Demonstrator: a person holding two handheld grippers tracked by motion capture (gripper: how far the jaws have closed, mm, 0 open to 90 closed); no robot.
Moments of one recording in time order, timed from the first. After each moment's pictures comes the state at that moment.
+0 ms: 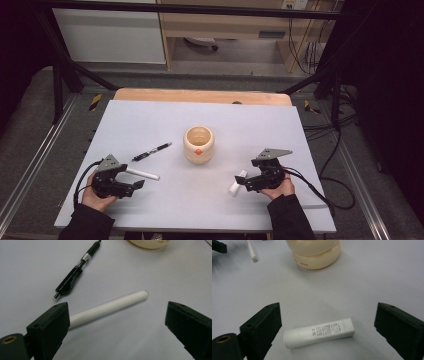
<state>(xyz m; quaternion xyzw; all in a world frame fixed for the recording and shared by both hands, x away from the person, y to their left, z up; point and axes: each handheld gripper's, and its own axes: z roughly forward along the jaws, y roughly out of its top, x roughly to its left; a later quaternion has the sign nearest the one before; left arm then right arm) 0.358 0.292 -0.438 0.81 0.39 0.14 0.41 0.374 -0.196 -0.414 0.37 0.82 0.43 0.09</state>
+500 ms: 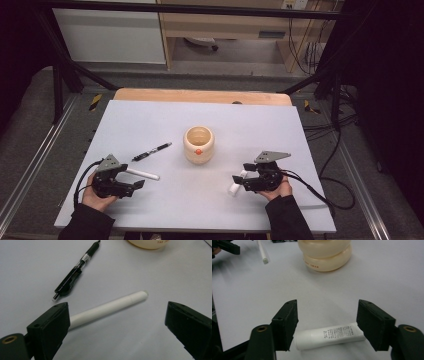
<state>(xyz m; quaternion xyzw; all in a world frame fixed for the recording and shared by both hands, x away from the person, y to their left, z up) 0.359 0.291 -0.438 0.81 0.39 0.14 0.41 0.368 -0.190 -0.415 0.36 0.82 0.45 0.08</state>
